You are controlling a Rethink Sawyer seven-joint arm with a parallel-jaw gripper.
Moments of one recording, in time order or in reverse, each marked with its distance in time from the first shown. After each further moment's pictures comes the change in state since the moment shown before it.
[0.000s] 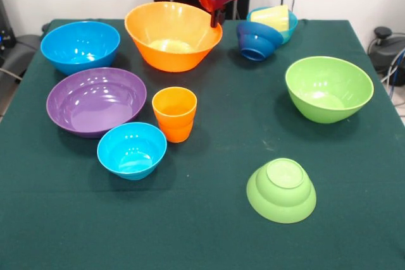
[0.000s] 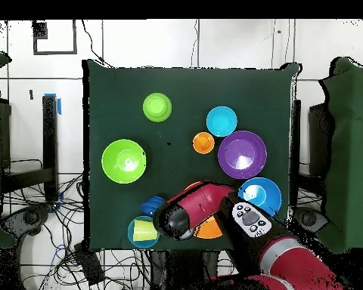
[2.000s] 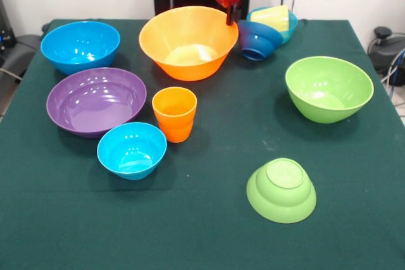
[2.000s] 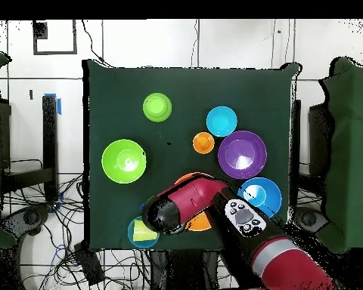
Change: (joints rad) arm 0.032 -0.055 0.046 0.000 0.084 0.013 0.000
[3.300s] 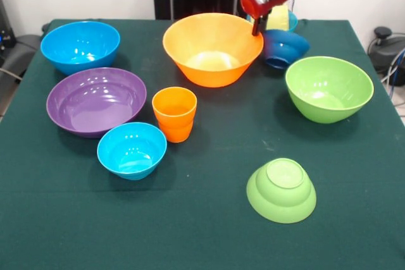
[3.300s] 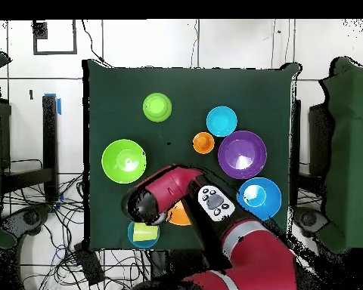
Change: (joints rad) arm 0.107 0.047 0.002 -0.097 0.035 0.019 0.000
